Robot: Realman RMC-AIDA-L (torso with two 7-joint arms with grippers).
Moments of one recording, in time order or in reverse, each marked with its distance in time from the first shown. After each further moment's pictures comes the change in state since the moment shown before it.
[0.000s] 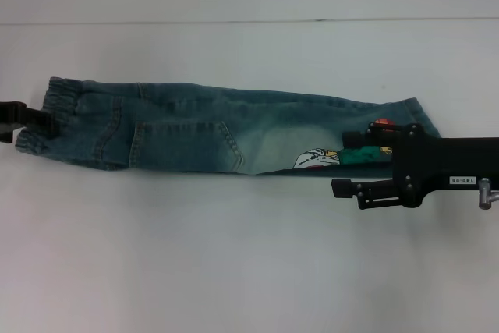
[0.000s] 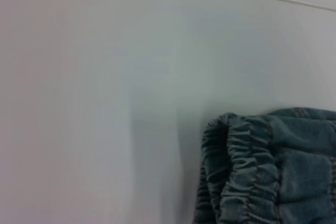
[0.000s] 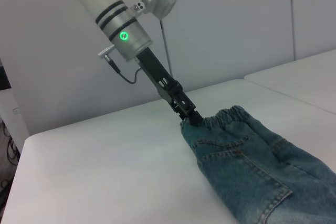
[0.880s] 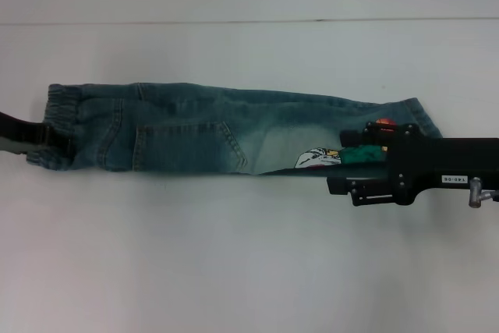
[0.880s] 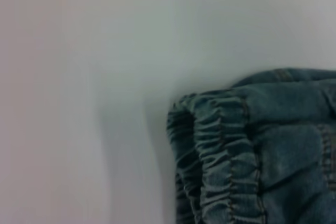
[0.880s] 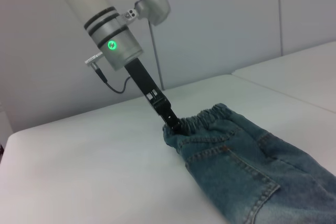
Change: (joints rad) left arm -0.001 -0.031 0.095 -0.049 -0.008 -0.043 0.036; right arm 0.000 0.016 0.002 0.002 -0.009 0.050 -0.003
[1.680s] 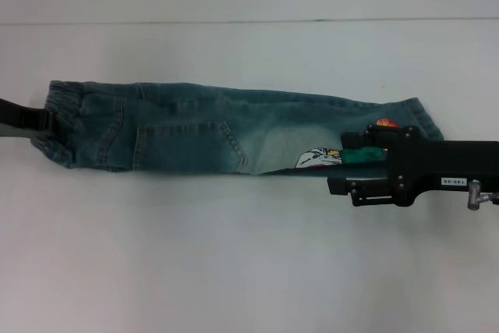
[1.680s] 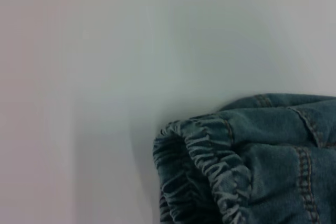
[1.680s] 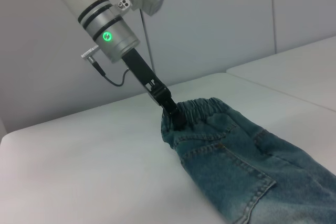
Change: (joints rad) left arm 0.008 -0.004 -0.004 0.035 -0.057 0.003 0.024; right arm -0.009 0.005 0.003 0.002 0.000 0.012 -0.002
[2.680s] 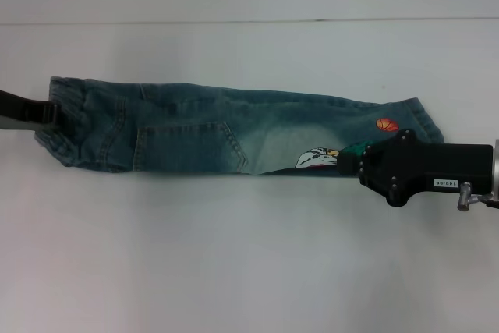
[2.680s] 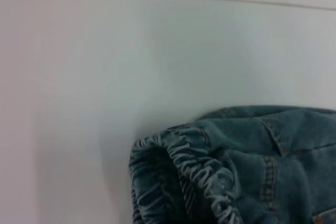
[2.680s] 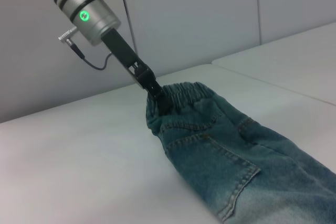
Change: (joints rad) left arm 0.008 -0.005 0.000 0.054 -0.051 0.062 0.017; right arm -0.001 0.009 -0.007 0.023 -0.002 0.064 -0.013
